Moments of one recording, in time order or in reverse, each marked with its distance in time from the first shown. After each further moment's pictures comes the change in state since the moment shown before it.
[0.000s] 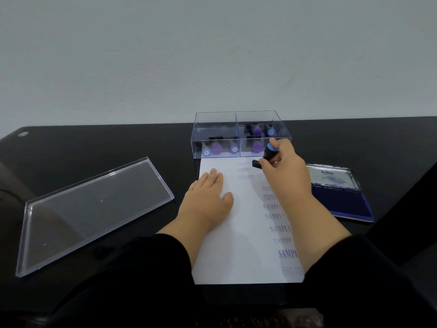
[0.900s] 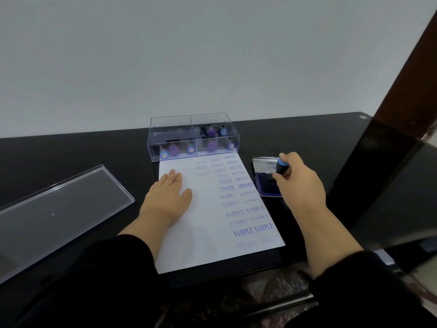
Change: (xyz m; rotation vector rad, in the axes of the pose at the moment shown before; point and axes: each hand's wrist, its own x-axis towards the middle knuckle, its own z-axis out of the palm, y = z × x) left_hand 0.001 -0.002 0.001 -0.018 0.002 0.013; right_hand -0.054 0.040 -0.095 -0.324 0.117 0.172
